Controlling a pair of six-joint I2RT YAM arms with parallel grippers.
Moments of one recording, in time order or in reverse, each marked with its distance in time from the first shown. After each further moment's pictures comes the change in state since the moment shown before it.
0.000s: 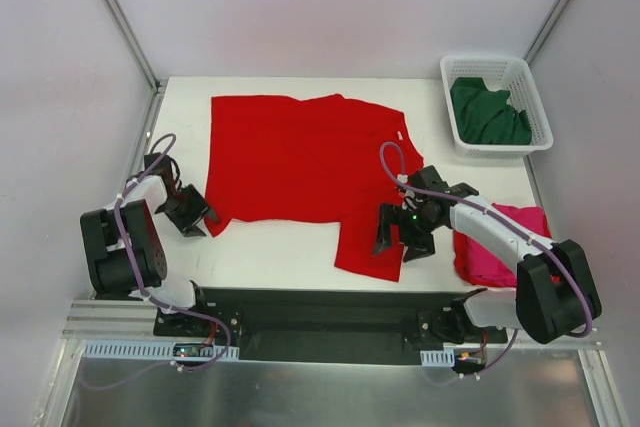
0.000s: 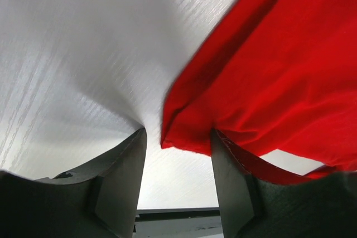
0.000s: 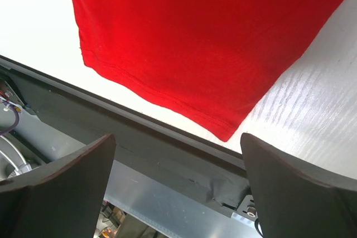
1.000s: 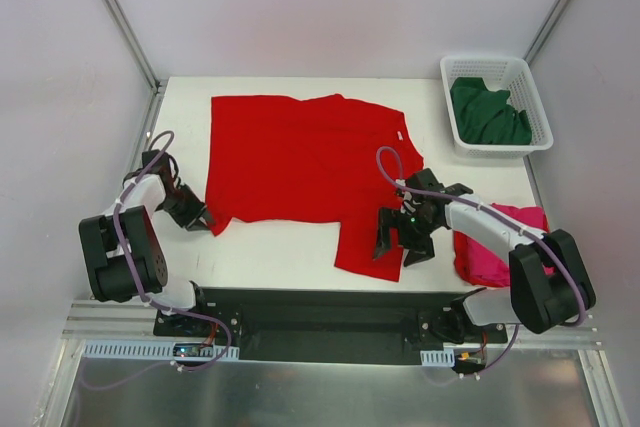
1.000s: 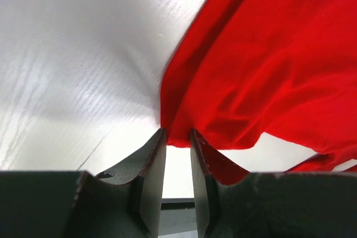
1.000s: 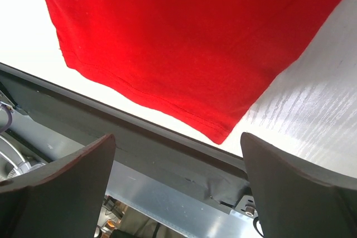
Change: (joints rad) left arm 0.000 -0.017 0.037 -0.053 0.032 0.000; right arm 0.000 0.051 -0.017 0.010 -0.004 -0.003
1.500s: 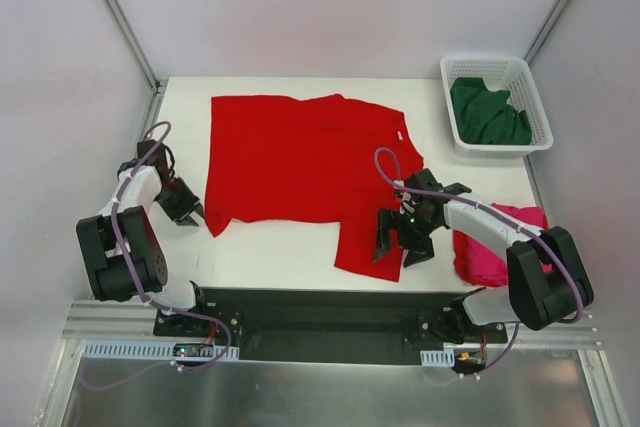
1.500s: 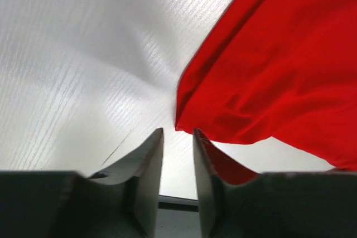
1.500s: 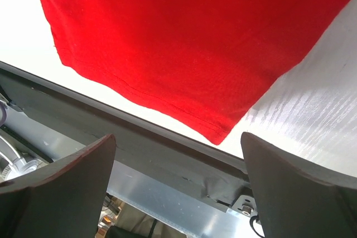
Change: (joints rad) left arm 0.000 0.001 0.112 -0.108 -0.124 0.052; right arm 0.000 0.022 0.003 -0.002 -0.008 -0.028
